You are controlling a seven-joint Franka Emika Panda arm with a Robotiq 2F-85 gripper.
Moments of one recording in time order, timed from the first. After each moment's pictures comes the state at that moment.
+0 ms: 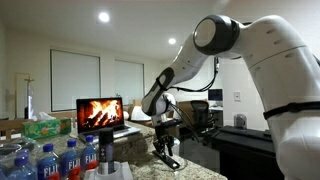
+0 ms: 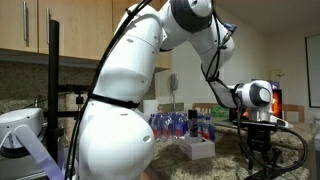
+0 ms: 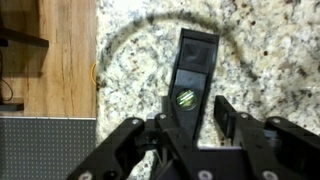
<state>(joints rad) -0.10 0.31 -0.09 -2.03 -0.06 2.07 -0.11</state>
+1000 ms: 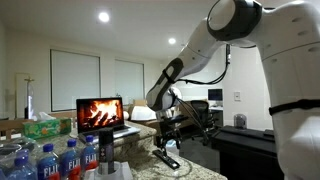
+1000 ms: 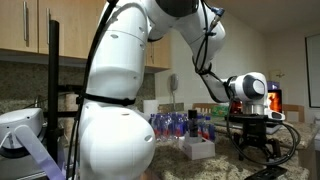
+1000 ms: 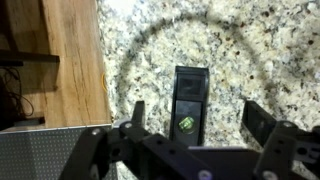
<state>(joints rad) -0.08 0.15 -0.11 -2.18 -0.08 2.09 0.02</state>
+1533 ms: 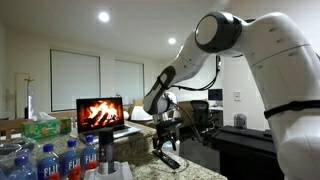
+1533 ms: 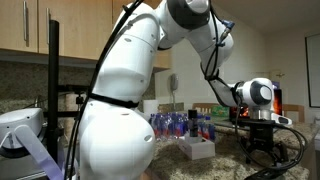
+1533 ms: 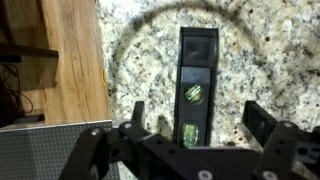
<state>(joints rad) -0.08 0.30 -0.12 -2.04 -0.06 2.10 0.03</state>
